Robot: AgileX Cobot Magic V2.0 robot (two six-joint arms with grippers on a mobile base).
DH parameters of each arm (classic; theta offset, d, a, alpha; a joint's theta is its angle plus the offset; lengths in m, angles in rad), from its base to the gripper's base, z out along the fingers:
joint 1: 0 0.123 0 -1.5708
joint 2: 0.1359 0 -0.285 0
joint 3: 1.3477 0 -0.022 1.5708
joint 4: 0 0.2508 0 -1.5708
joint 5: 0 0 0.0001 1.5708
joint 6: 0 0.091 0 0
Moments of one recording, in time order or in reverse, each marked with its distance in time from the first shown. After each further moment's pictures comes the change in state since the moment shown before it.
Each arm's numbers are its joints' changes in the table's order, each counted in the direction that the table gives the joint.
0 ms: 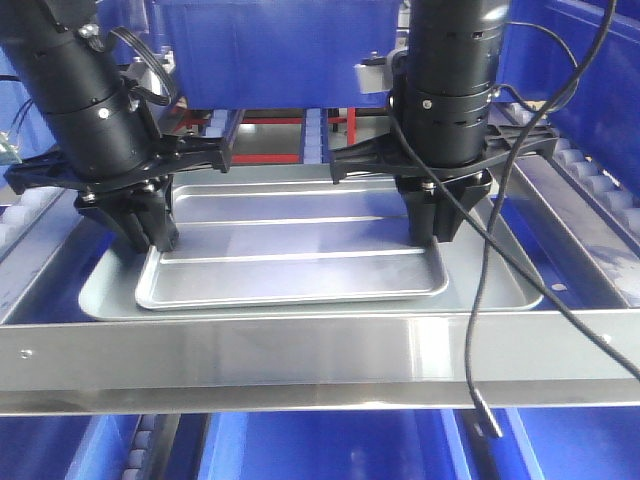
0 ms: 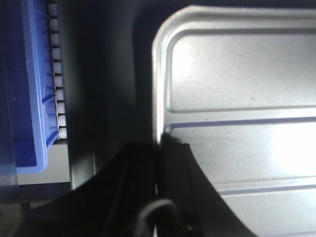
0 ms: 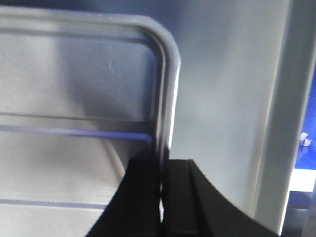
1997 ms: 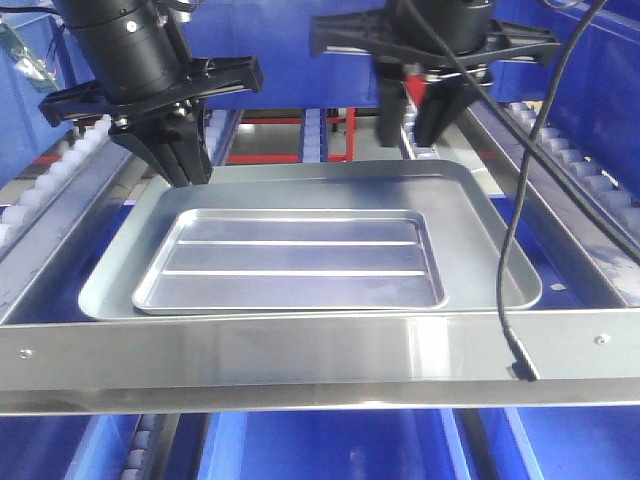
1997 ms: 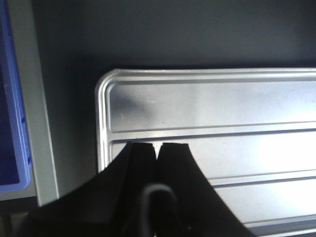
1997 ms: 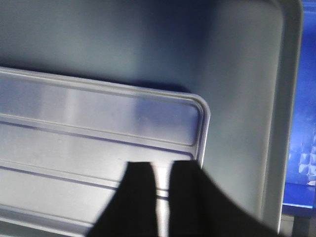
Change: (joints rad) left arm -0.011 0.000 -0.209 -0.025 0.159 0.025; right arm 0.009 -0.171 -0.018 0.039 -0.030 -0.017
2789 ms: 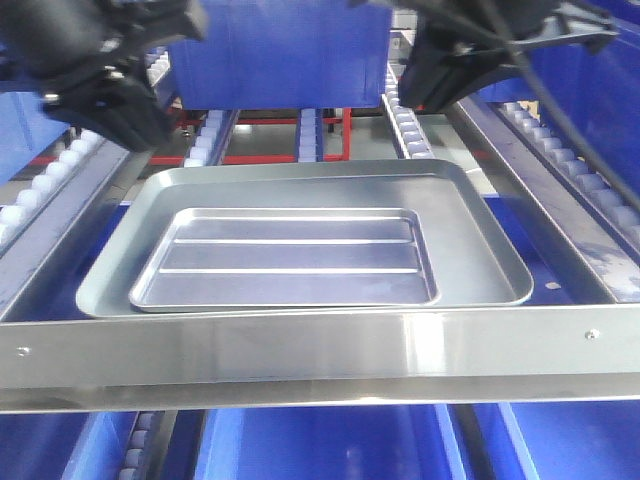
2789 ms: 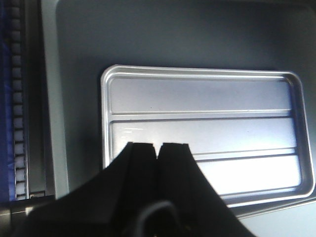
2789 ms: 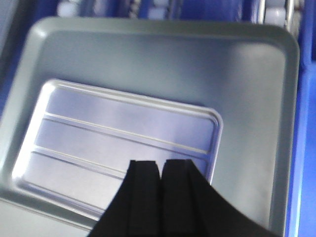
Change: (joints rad) left arm -0.006 -0.373 0.455 -0.010 -0.391 0.007; right arm 0.000 -0.352 0.462 -0.059 -0.503 -0.002
